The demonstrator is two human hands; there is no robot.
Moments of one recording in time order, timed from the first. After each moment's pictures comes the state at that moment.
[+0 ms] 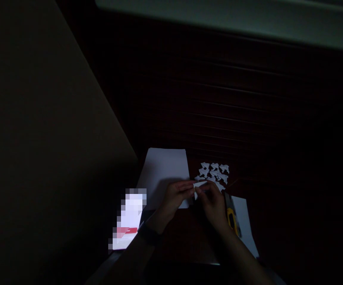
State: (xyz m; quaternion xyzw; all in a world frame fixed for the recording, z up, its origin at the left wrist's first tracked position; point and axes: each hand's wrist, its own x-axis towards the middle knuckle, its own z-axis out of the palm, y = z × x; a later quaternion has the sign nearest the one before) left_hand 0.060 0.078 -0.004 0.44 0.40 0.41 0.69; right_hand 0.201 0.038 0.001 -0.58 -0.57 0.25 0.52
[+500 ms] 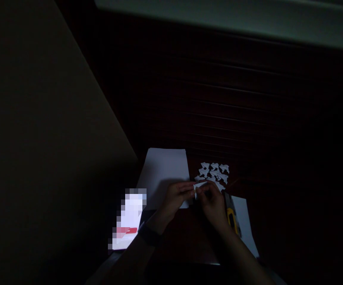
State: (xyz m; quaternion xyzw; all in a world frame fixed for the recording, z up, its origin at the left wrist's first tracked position) left_hand 0.060 0.077 -0.006 0.45 0.38 0.40 0.70; right_hand 0.202 0.039 0.000 -0.58 -0.59 0.24 0.51
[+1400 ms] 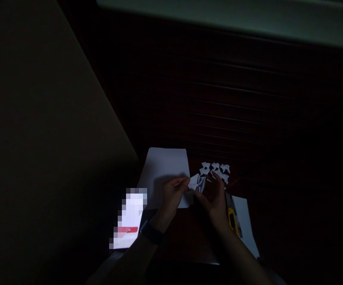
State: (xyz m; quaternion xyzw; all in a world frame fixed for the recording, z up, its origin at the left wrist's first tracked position) left_hand 0.068 0.083 -0.001 0.42 0.50 0.51 0.56; right_hand 0.194 0.032 0.011 -0.54 -0.46 0.35 0.61
